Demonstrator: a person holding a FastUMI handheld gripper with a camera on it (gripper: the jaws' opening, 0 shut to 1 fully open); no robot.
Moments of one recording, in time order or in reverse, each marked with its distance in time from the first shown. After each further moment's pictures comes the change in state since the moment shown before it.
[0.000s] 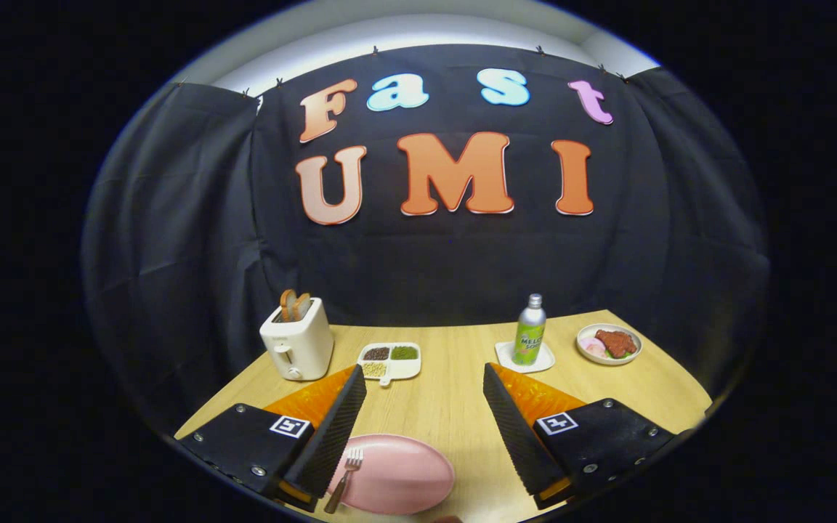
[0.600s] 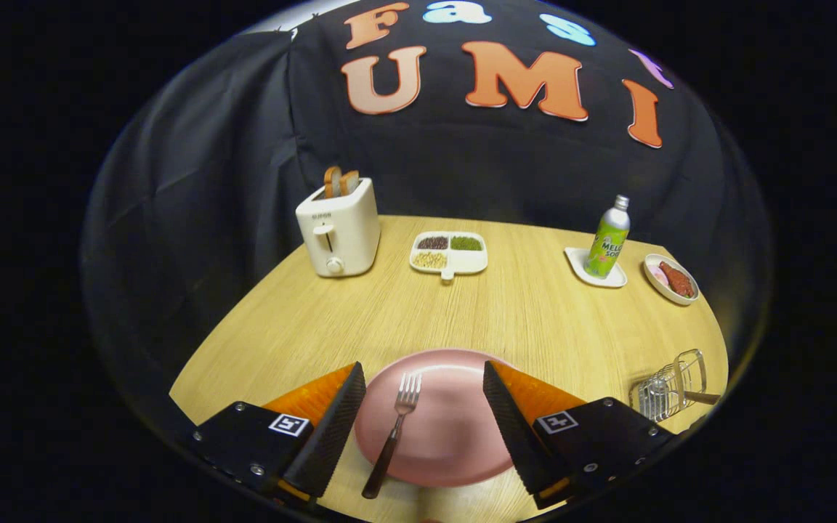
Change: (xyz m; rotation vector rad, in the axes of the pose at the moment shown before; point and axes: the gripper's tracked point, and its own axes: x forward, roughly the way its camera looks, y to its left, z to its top) arm 0.018 0.077 -0.149 -0.120 0.417 0.130
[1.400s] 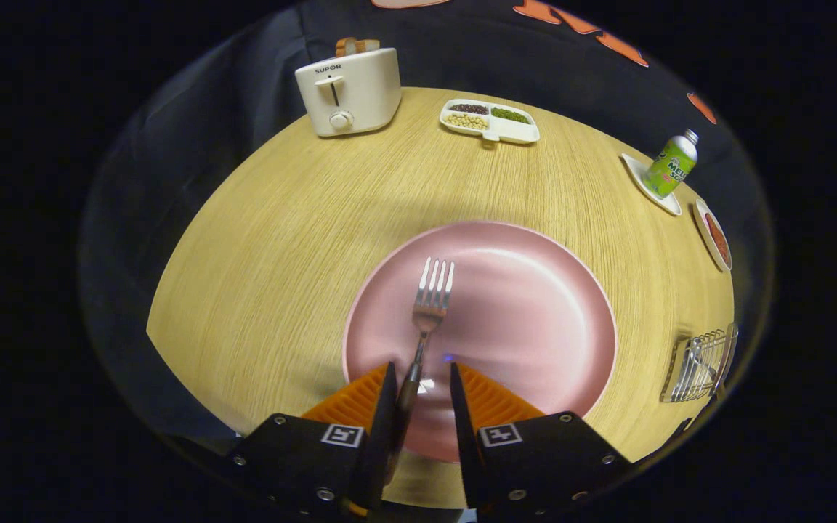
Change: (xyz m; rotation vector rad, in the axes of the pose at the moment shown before) arm 0.034 0.020 -0.102 -0.082 0.485 0.028
